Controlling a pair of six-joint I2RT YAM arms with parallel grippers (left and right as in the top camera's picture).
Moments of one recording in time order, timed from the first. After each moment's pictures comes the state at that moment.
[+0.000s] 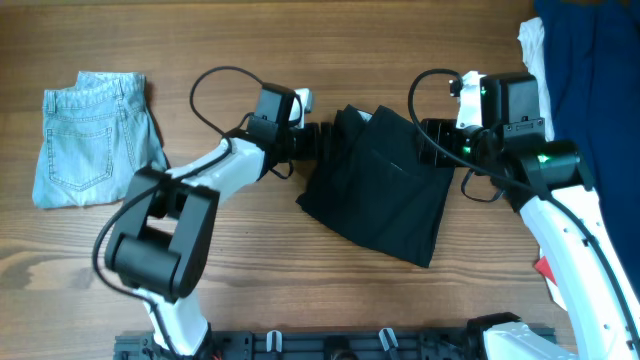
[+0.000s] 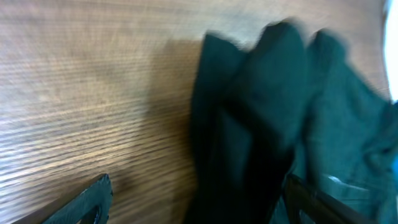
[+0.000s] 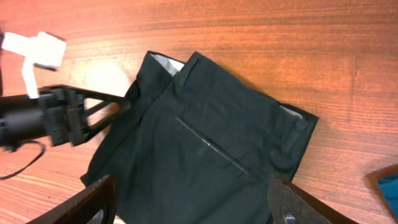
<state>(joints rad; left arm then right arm) -0.39 1.94 1.08 -0.08 0.41 -0.45 0.18 1.29 1.19 -0.85 -0.16 0.20</state>
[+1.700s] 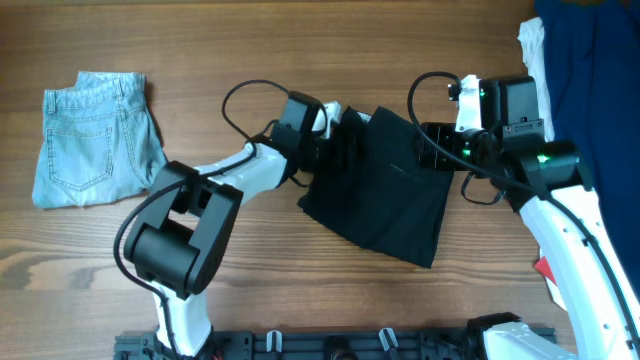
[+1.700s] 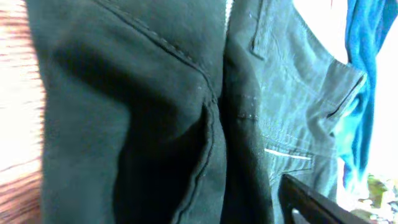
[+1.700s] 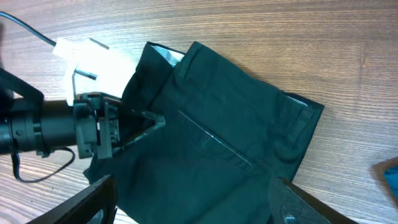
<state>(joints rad) -0.49 2.00 1.10 -0.02 0.55 -0.56 0.18 1.29 1.18 -0.88 -0.18 0.21</state>
